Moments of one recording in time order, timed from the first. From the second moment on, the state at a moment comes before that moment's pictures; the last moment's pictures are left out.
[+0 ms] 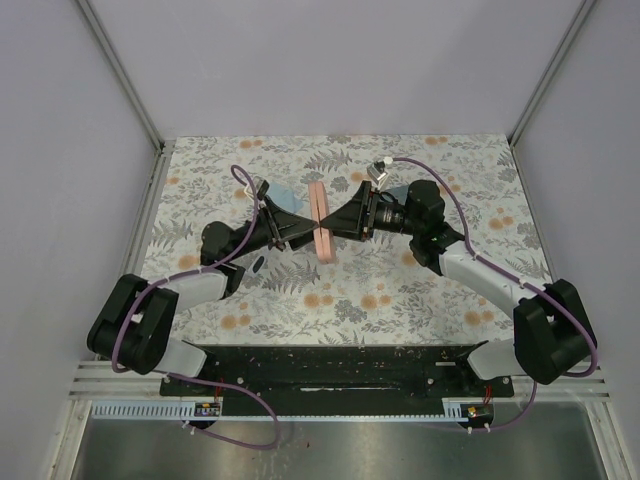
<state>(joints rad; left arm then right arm) -0.39 1.41 0.52 1.26 0.81 -1.57 0.53 1.39 0.87 0.50 -0.81 1.16</state>
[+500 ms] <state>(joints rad) -0.39 1.48 0.50 1.21 0.80 -1.42 0.53 1.35 0.95 0.12 -0.64 0.88</state>
